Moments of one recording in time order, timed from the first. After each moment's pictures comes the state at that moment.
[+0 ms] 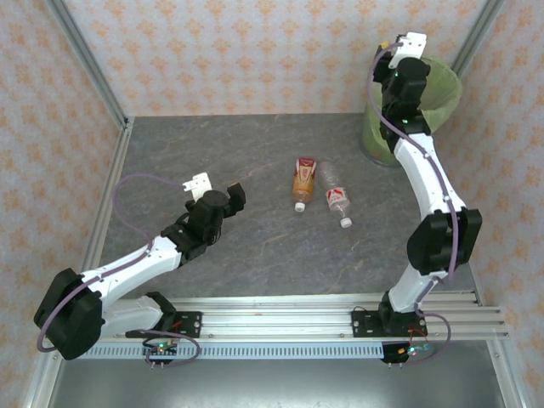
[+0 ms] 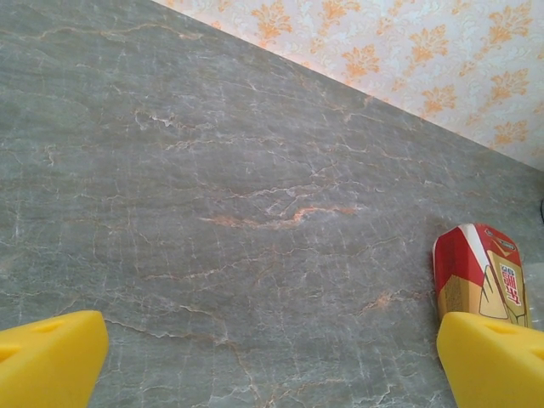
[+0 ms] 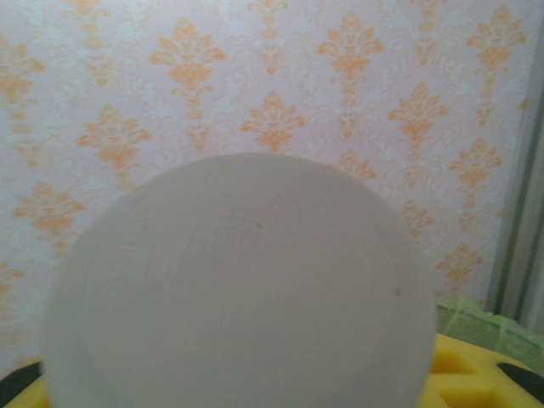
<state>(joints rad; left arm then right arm) -0.61 1.15 0.63 -0.02 -0.58 -0.74 0.11 1.74 1.74 0.11 0.30 0.00</state>
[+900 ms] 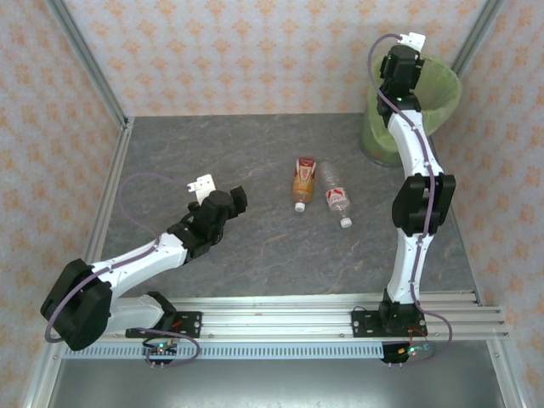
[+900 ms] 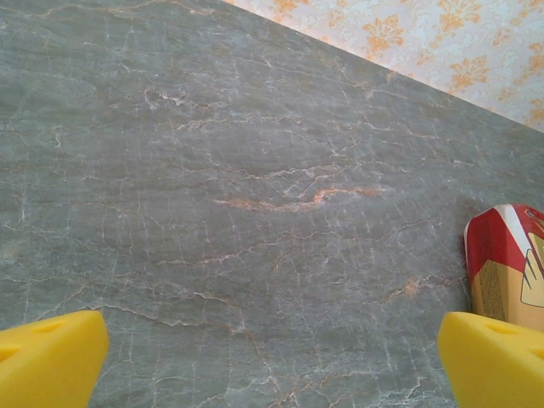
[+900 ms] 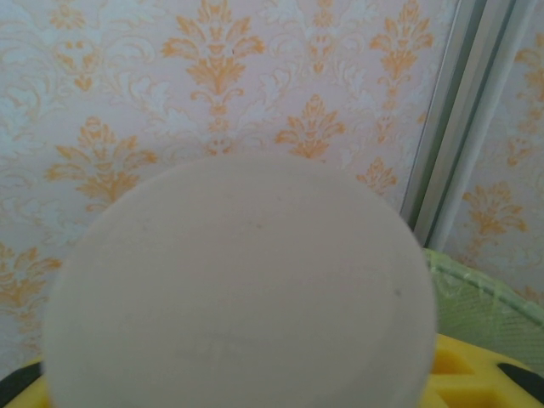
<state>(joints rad) -0.61 1.22 0.63 -0.01 -0.58 -0.74 0.03 2.13 2.16 -0.13 0.48 0.03</state>
